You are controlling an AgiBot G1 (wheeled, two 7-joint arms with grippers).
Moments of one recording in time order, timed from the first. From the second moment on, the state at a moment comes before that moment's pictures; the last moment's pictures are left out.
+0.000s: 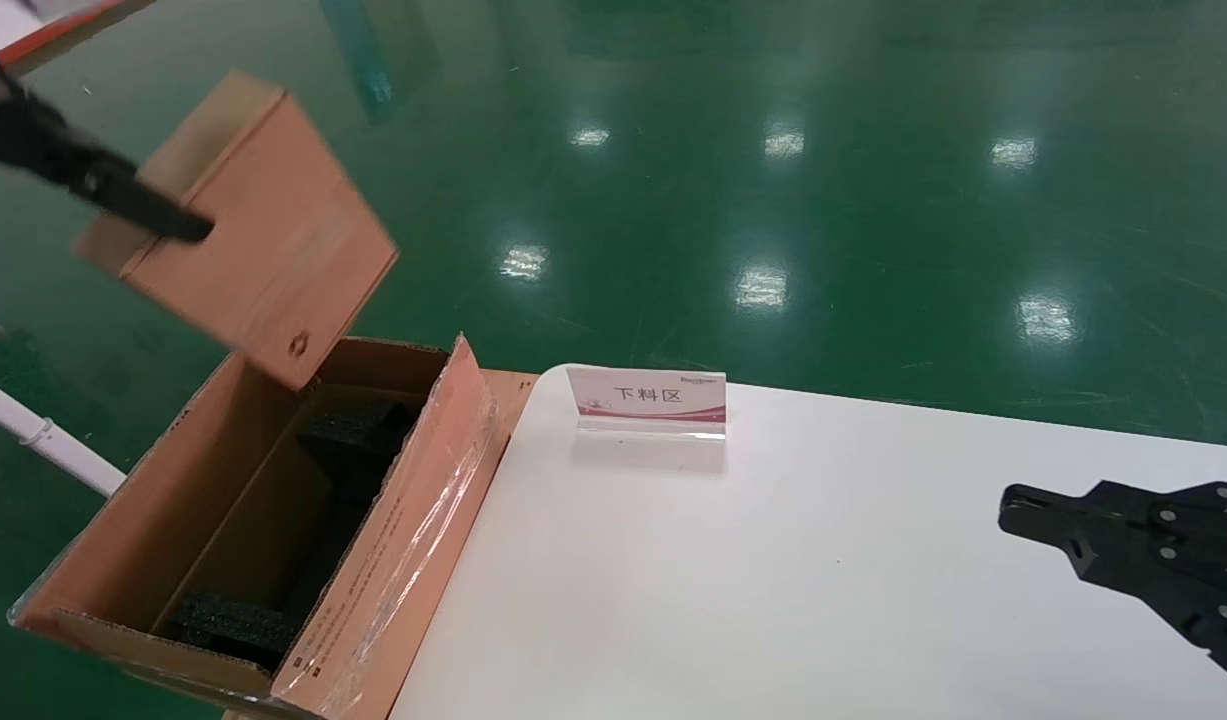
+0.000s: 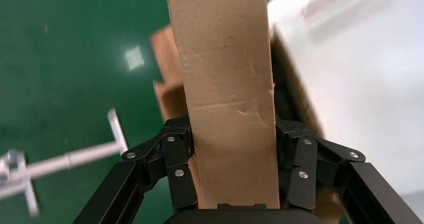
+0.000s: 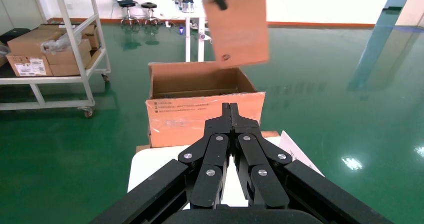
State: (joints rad) left arm -2.75 0.68 1.90 -0.88 1.43 1.60 -1.07; right arm 1.08 -0.61 -0.29 1.28 -0.72 -1.49 0.18
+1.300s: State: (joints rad) left arm -2.66 0.60 2.31 -0.79 1.22 1.50 -1.12; right arm 1.08 -0.61 -0.29 1.28 -0.72 -1.49 0.18
